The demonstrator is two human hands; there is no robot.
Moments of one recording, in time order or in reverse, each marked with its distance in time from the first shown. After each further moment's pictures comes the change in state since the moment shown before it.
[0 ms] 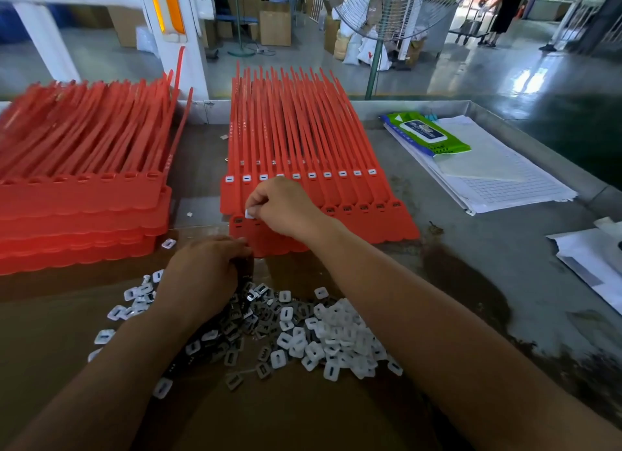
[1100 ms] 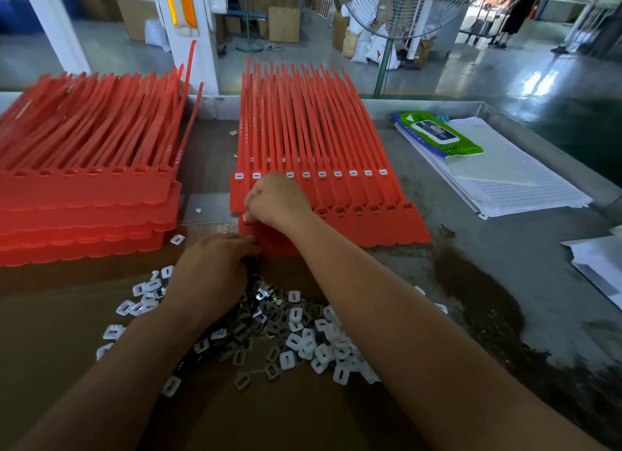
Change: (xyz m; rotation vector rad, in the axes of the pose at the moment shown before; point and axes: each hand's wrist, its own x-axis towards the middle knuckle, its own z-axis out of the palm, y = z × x) left_hand -0.001 -0.003 0.003 0.008 0.004 0.019; right_hand 0.029 -0.007 0.024 -0.102 0.000 0.224
